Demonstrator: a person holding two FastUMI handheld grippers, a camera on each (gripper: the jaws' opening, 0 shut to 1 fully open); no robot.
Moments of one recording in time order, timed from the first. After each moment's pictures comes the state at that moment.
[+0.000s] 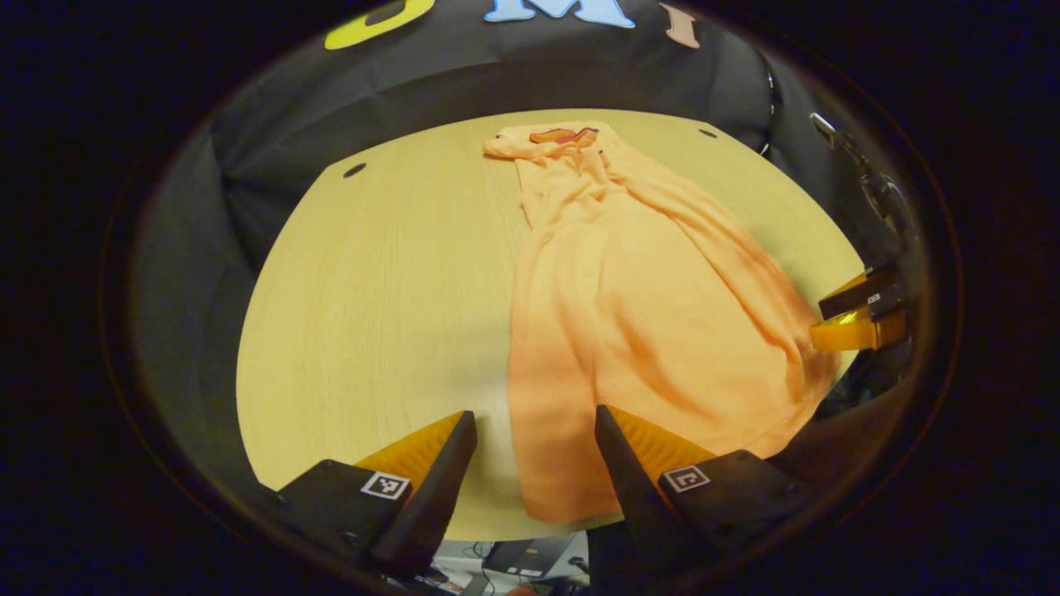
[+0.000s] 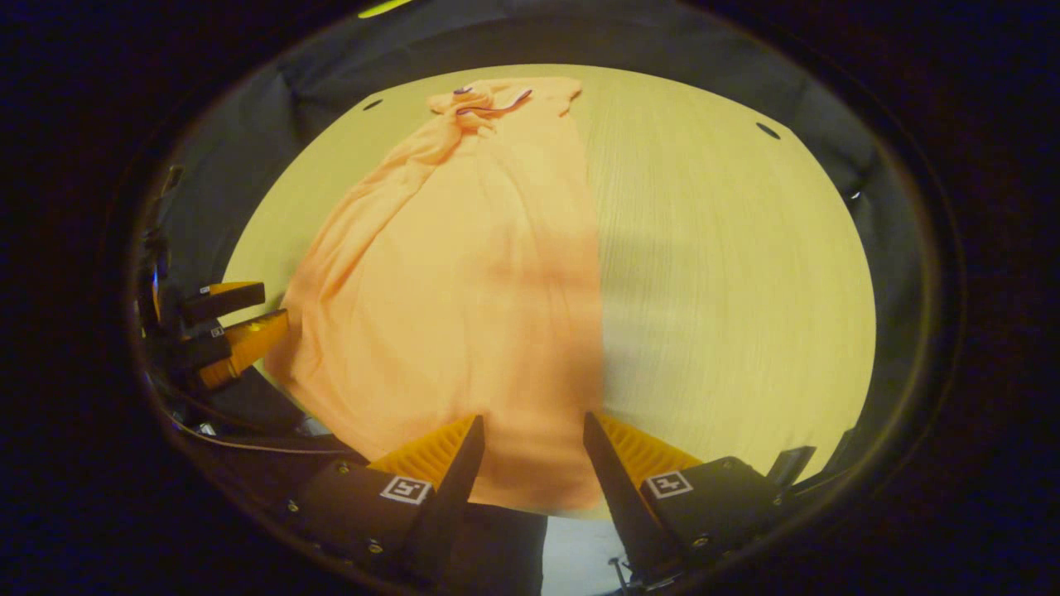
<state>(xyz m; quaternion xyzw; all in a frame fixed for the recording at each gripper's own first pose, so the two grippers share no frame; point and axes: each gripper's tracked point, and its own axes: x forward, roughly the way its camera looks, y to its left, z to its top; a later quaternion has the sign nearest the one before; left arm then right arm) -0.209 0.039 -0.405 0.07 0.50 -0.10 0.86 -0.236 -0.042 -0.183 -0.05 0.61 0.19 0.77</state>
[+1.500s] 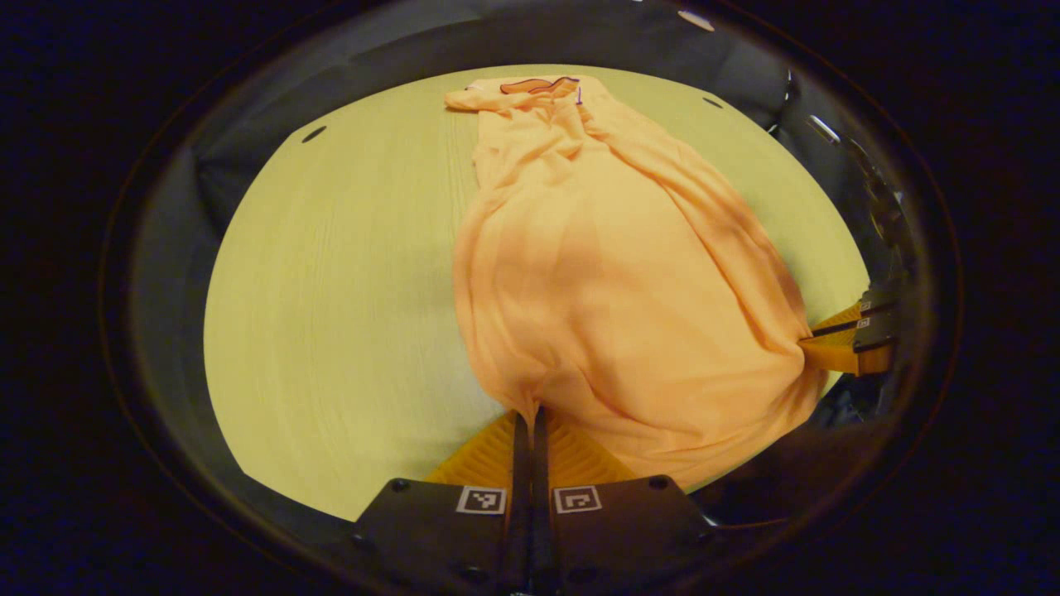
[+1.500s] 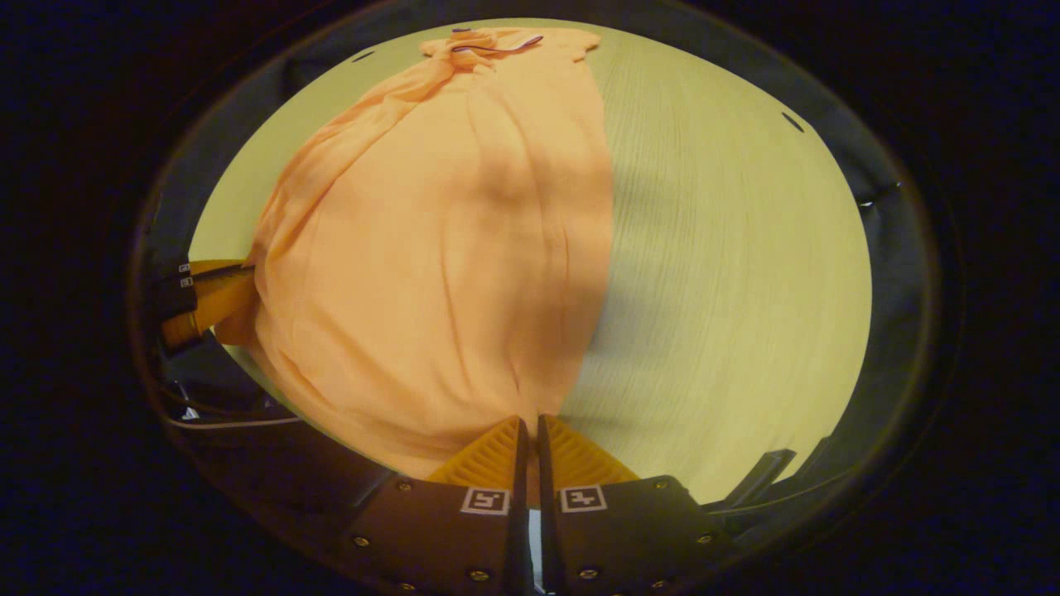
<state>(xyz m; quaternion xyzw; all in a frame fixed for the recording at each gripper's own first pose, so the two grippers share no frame) -0.197 -0.005 -0.426 0.06 0.59 -0.10 0.80 -0.240 -0.065 -0.187 -0.12 0.67 0.18 0.71</state>
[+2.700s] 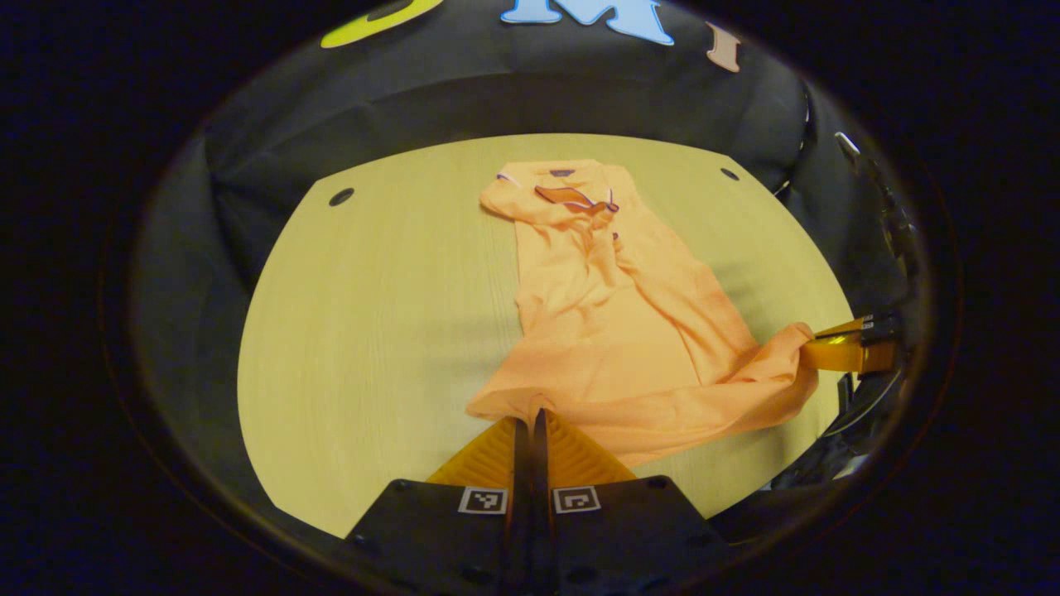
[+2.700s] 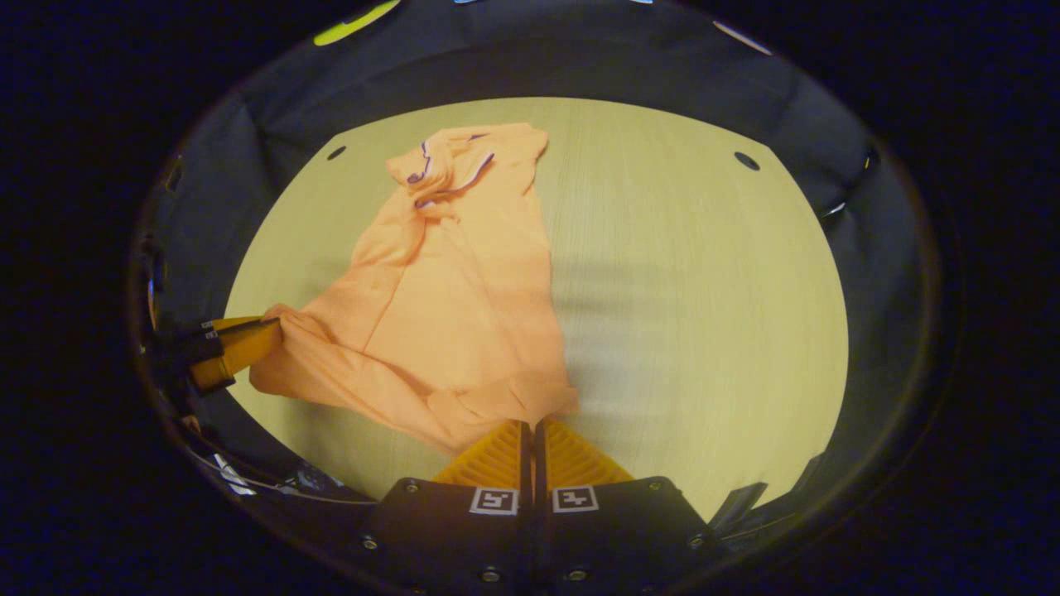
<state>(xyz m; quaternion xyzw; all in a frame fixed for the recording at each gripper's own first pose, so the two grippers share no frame) -0.078 0.002 -0.336 0.03 0.49 -0.09 0.87 -0.118 -0.045 -0.101 -0.03 0.57 0.16 0.81</state>
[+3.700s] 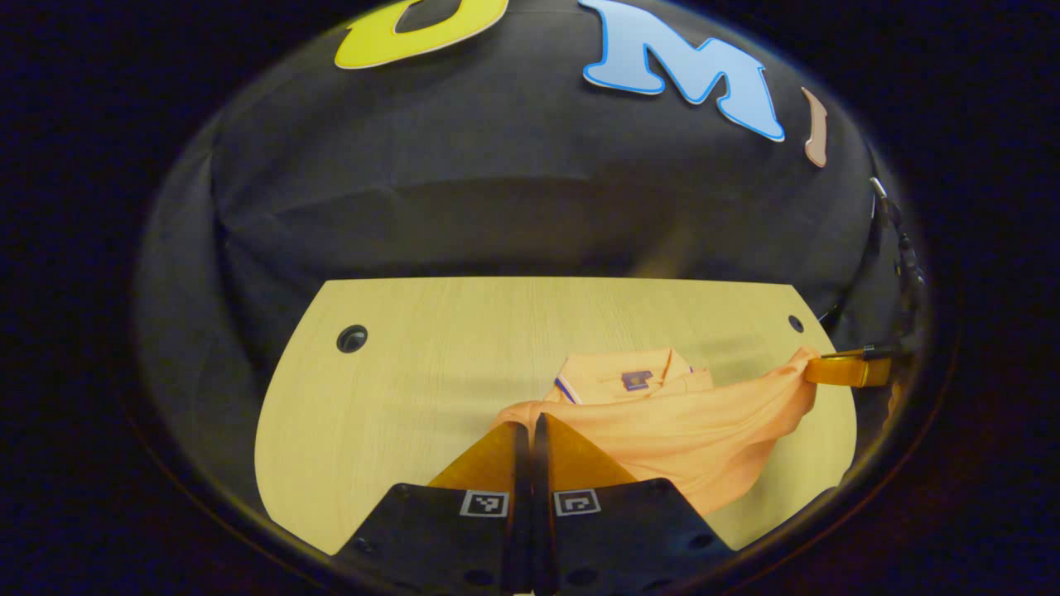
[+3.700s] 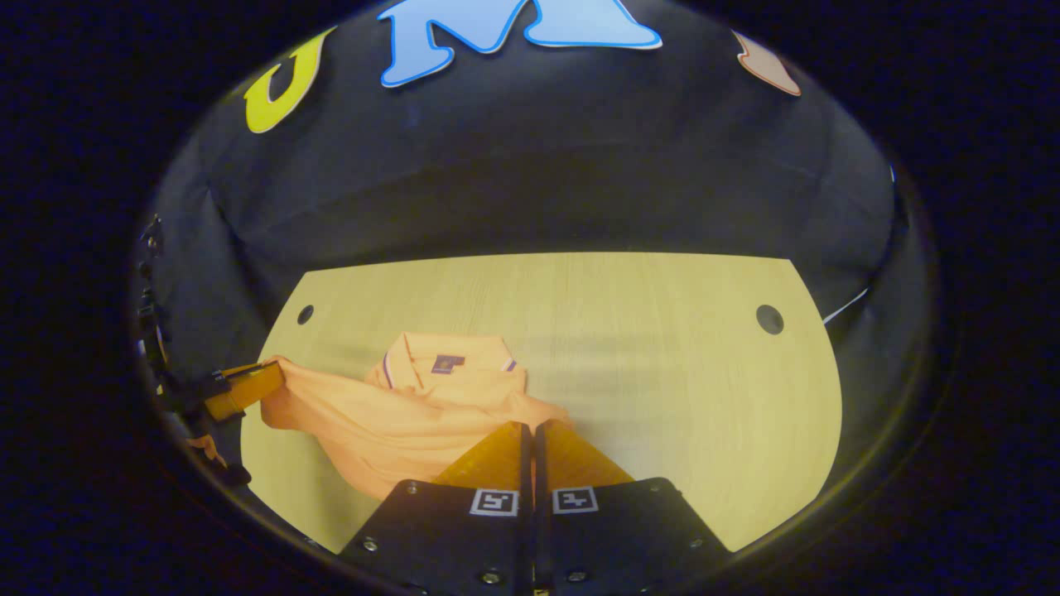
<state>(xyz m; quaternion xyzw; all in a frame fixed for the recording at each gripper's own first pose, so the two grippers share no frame) 0.207 0.023 -0.262 -0.02 0.36 -0.04 0.93 0.157 -0.012 -0.043 0.04 0.44 0.14 0.89</state>
